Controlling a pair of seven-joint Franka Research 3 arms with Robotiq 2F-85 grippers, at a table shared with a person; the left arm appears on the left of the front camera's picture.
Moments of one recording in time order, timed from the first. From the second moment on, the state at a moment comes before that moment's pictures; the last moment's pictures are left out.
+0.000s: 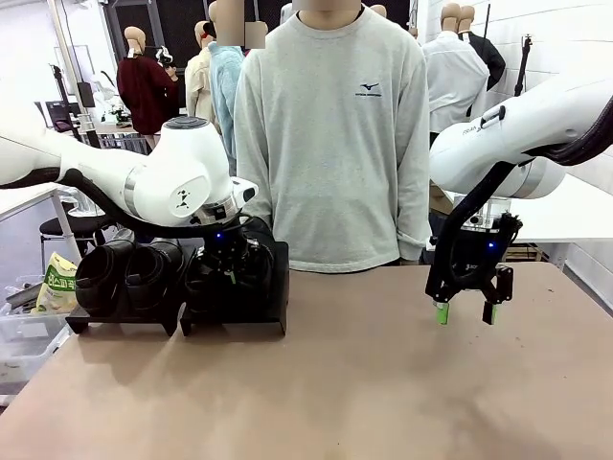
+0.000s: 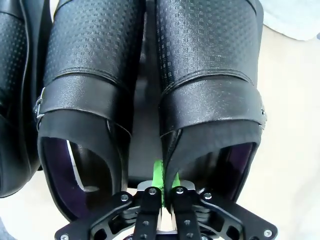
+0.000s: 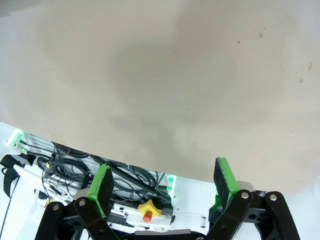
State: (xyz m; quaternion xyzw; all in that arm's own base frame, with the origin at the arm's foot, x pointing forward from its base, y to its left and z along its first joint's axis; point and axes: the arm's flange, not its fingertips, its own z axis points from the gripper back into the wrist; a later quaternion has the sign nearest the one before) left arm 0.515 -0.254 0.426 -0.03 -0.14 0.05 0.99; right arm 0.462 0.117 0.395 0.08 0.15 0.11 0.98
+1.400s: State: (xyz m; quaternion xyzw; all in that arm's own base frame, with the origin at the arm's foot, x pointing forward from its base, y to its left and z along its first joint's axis) left arm 0.509 -0.263 0.455 -0.03 -0.15 0.05 0.99; right arm 0.462 0.117 0.395 0.08 0.15 0.11 0.98
